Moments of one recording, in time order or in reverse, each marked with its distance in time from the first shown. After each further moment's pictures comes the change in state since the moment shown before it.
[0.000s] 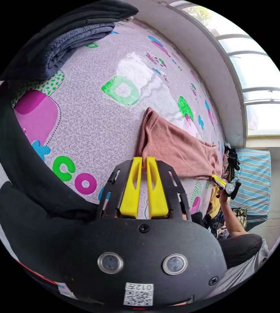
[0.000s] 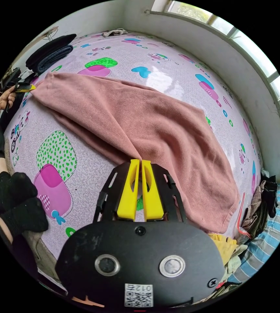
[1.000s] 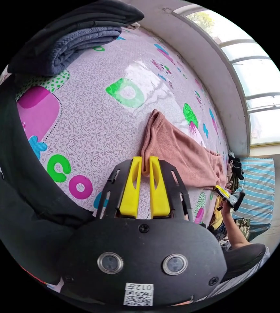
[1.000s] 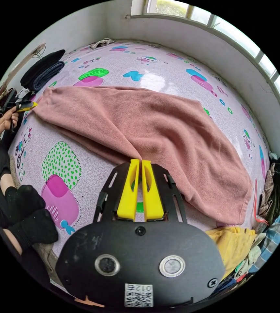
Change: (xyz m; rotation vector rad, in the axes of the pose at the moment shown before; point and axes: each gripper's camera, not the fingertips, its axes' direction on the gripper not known) left arm 0.031 0.012 0.020 0.089 -0.030 -0.040; right arm 0.047 -0.077 -0.013 0.061 -0.066 0.135
